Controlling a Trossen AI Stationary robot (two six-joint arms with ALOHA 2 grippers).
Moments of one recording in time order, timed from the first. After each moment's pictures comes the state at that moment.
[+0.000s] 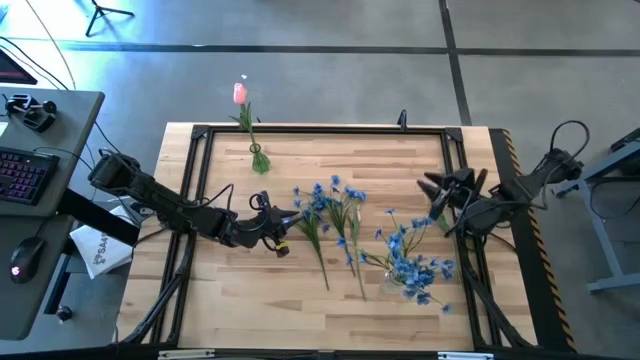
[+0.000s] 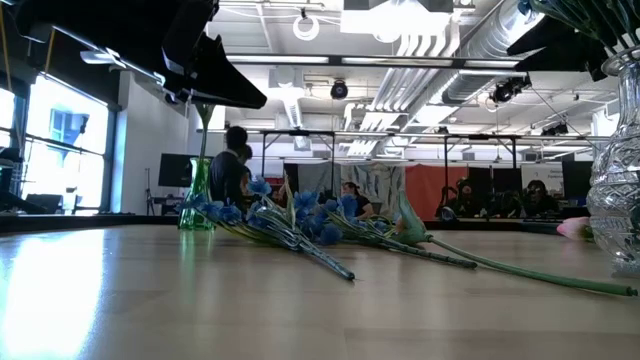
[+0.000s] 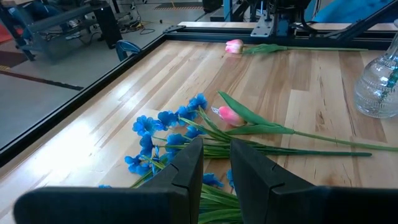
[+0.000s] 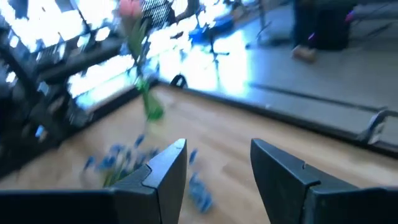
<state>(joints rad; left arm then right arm) -0.36 1.38 0.58 0.34 -0.77 -0.21 0.54 0.50 0.61 -0.72 1.15 0.85</state>
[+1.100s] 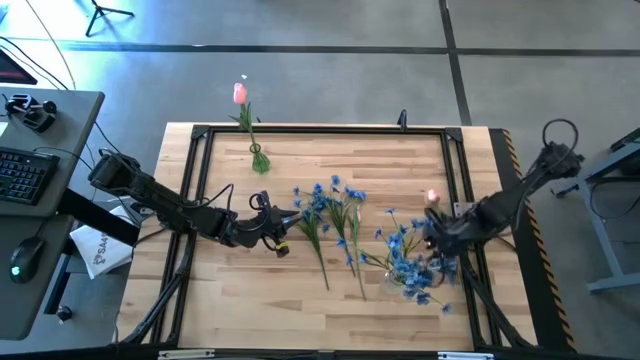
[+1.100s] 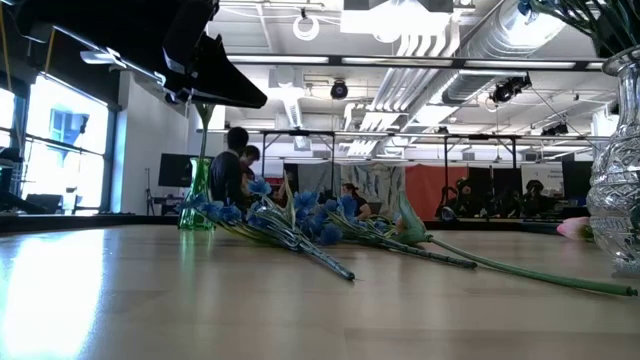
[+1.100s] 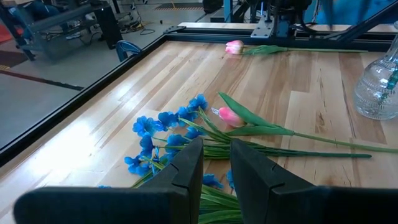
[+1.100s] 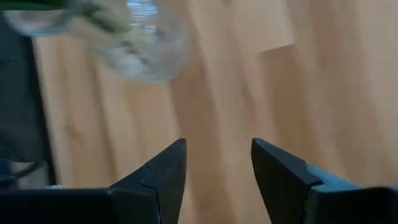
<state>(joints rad) -0.36 1.38 0.58 0.34 -0.77 -0.21 0.65 0.86 0.64 -0.90 0.05 0.88</state>
